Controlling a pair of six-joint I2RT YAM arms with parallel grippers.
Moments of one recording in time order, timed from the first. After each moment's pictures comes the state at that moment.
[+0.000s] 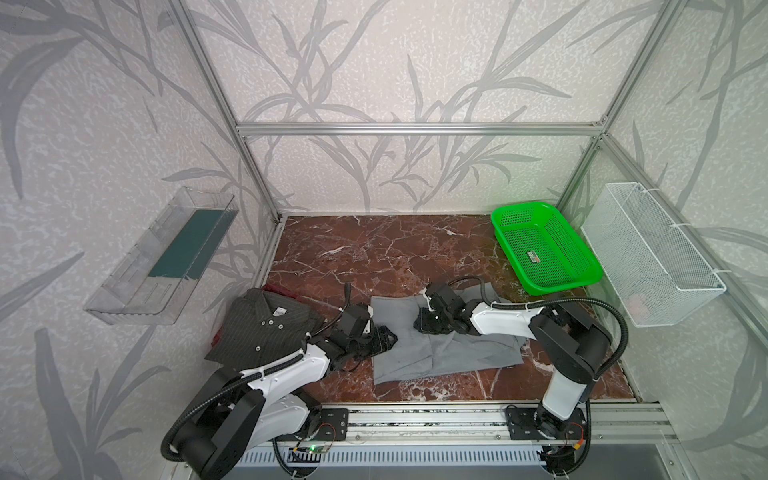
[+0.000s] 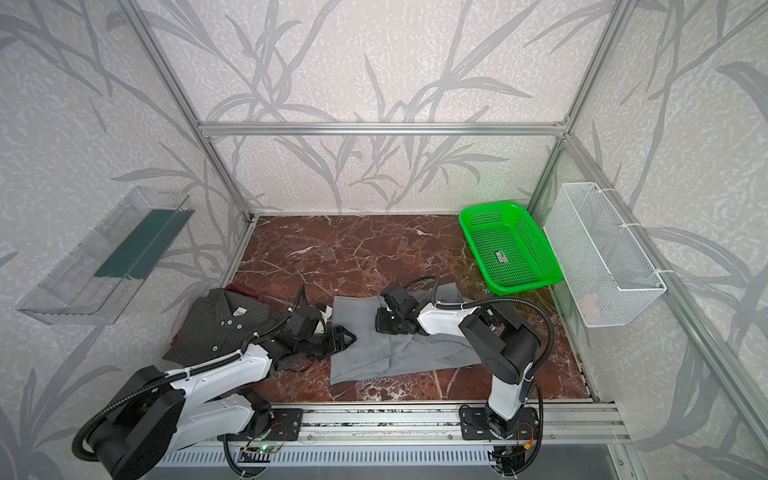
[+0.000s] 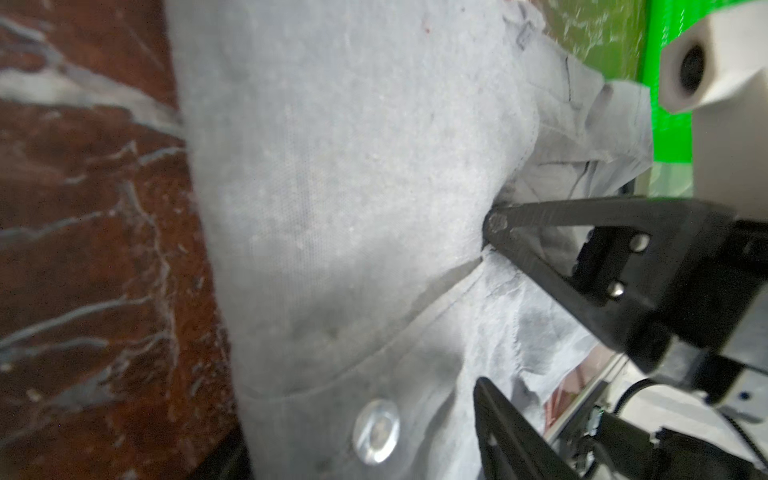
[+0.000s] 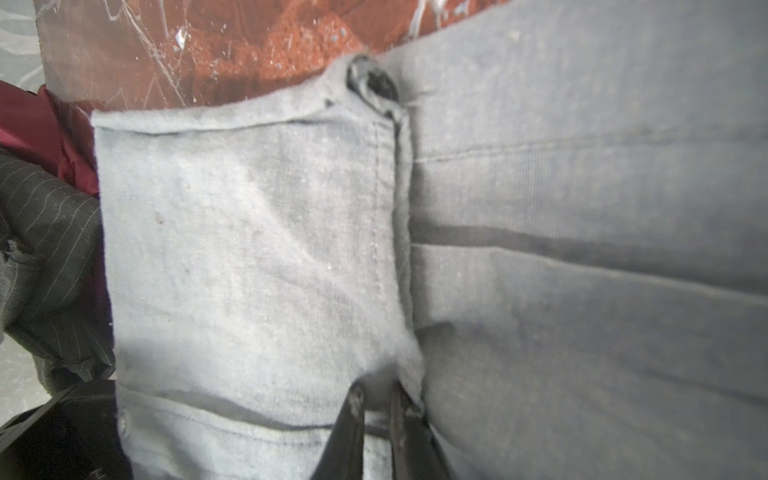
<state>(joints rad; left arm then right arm) -0.58 1.18 0.34 -0.04 0.30 -0.90 0.80 1.80 0.89 -0.04 -0.22 0.85</state>
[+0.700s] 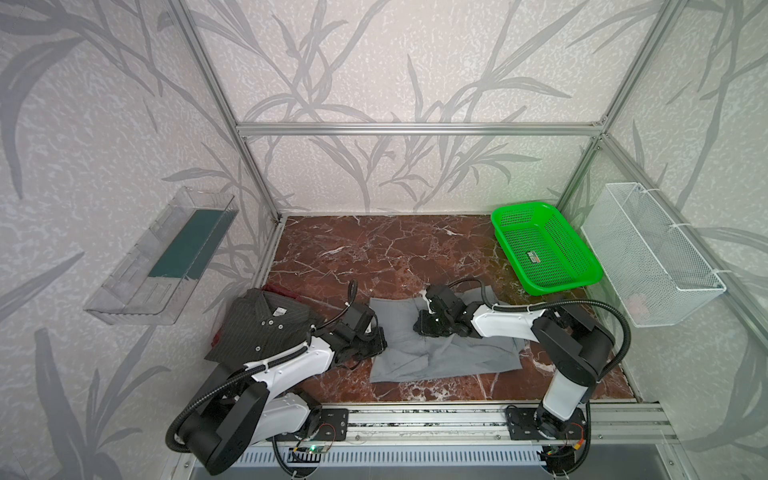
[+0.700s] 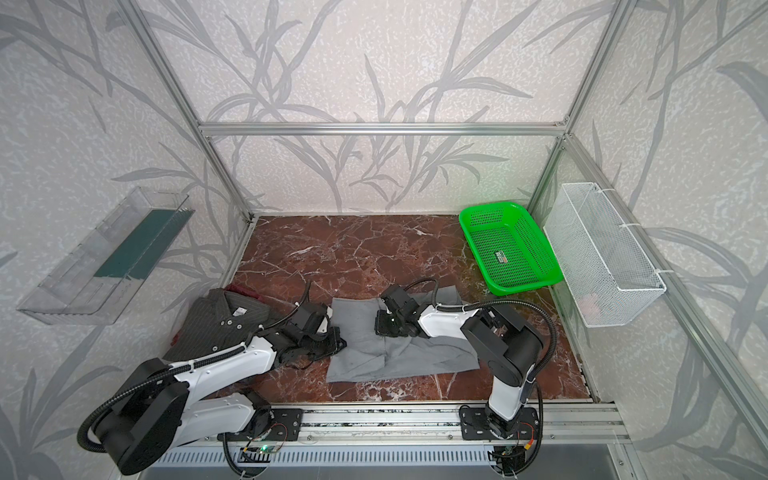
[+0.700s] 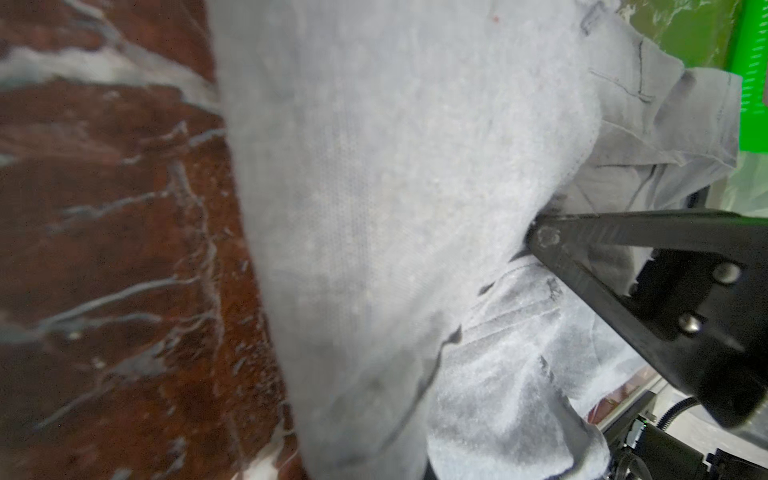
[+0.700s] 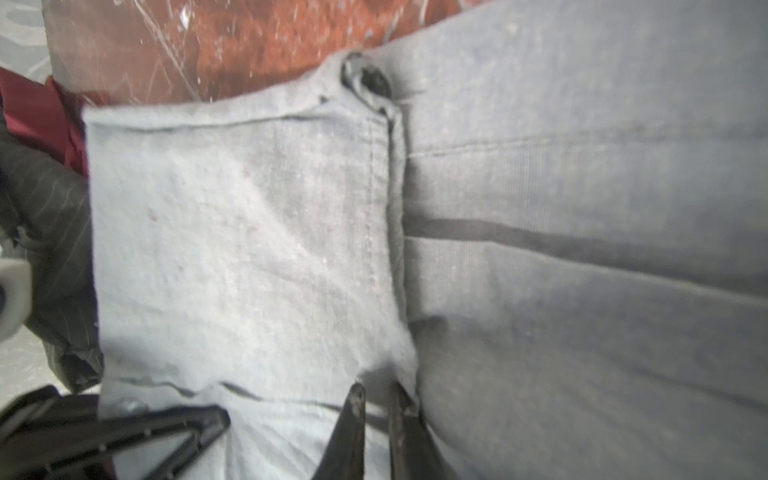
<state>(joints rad) -0.58 1.19 0.44 -0.25 0.21 -0.87 0.81 1.75 0.87 -0.07 -0.23 0.86</state>
